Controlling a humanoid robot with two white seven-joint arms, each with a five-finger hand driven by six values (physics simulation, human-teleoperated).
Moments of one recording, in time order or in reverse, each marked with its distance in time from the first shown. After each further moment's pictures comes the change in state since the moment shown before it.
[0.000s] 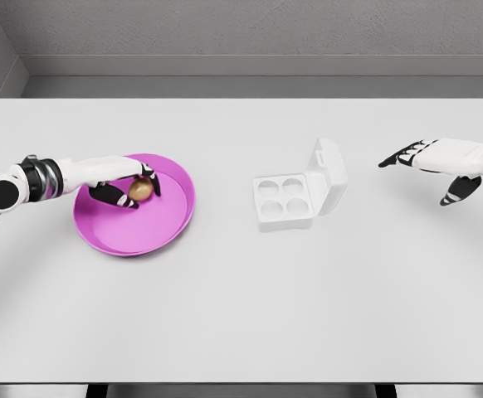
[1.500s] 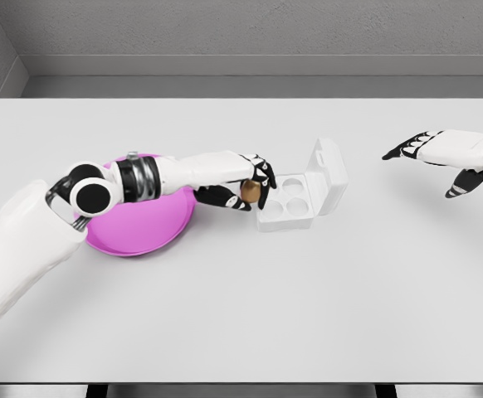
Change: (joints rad) left arm -0.008 -0.265 -0.005 -0.217 0.002 -0.001 -0.004; right arm -0.020 -0.025 -0.002 -0.029 0.000 -0.001 0.000
